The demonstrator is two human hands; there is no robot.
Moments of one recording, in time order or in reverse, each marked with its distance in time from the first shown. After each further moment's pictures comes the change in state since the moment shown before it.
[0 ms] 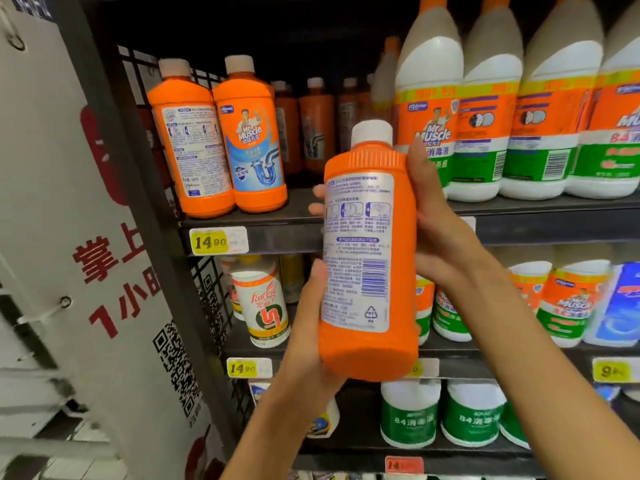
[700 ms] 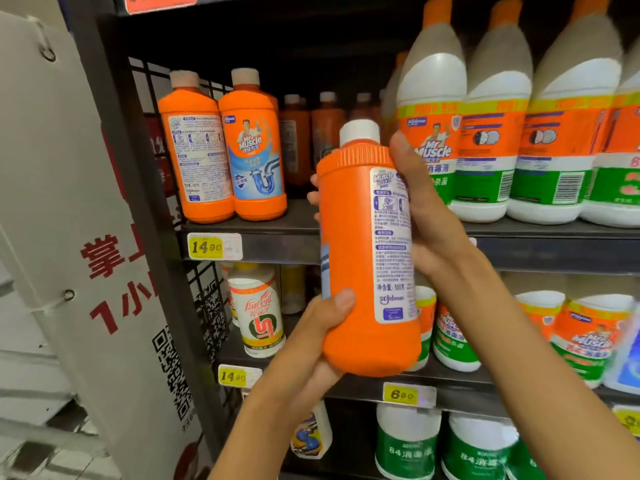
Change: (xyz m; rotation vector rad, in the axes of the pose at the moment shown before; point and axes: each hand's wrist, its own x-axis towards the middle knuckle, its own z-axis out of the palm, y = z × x) left_hand 0.016 -0.006 0.001 0.158 0.022 0.052; right_hand 0.024 -0.011 -0.020 0.071 -0.139 -0.012
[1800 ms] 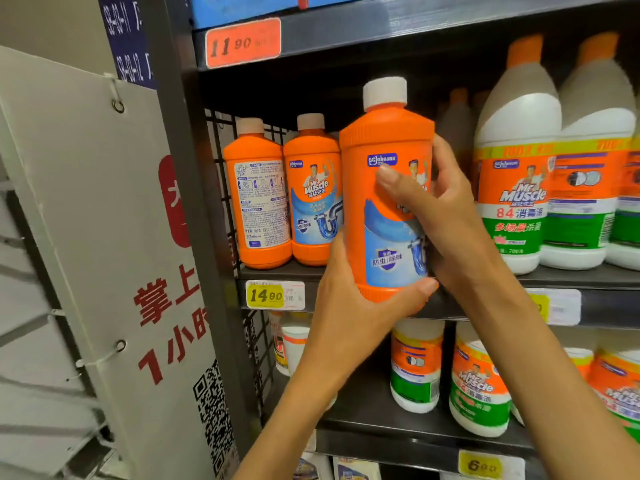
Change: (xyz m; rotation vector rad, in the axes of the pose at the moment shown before) left_hand 0.044 0.077 -0.030 0.827 0.383 0.536; right_hand 0.069 0.006 0.040 -0.382 0.254 -0.555
